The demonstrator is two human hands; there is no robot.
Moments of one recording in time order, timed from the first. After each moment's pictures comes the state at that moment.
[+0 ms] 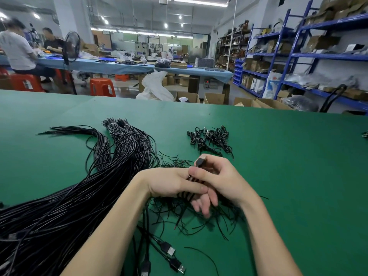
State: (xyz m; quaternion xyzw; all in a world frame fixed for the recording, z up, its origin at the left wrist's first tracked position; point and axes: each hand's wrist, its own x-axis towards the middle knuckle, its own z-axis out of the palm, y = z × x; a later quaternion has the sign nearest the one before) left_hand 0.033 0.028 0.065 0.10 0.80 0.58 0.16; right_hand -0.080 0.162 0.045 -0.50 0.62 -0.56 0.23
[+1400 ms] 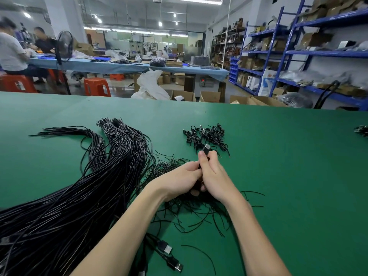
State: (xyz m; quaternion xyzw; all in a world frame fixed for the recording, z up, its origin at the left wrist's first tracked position) left_hand 0.005 0.056 0.041 -0.09 0.78 0.62 -0.03; right_hand -0.090 0.147 0.016 -0.37 0.77 -0.50 0.12
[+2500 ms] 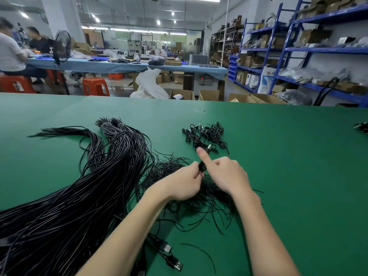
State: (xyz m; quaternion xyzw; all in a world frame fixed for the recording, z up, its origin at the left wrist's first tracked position) left_hand 0.000 0.058 0.043 -0.11 0.93 0.35 -0.01; right_hand -0.109 0.160 0.023 -0.32 0.89 -0.33 0.00
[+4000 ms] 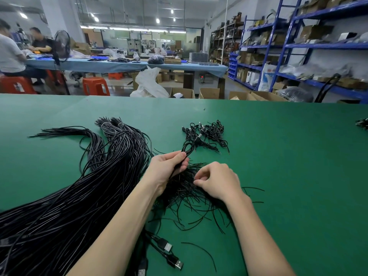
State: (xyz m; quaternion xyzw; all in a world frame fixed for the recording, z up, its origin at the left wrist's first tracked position) left_hand 0.000 0.021 0.023 -0.24 0.51 0.79 -0.24; right_hand -0.099 0.153 0.011 -0.35 0.91 -0.23 0.05
